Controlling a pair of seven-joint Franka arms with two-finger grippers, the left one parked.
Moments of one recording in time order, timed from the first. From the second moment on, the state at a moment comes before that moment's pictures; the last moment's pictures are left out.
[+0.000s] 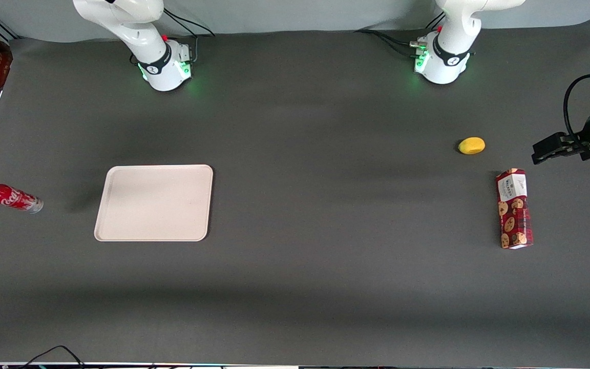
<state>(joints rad) -0.05 0.20 -0.46 -1.70 0.10 1.89 -0.97</state>
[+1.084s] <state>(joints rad) -0.05 0.12 -0.12 -1.97 -0.02 2.08 -0.45</state>
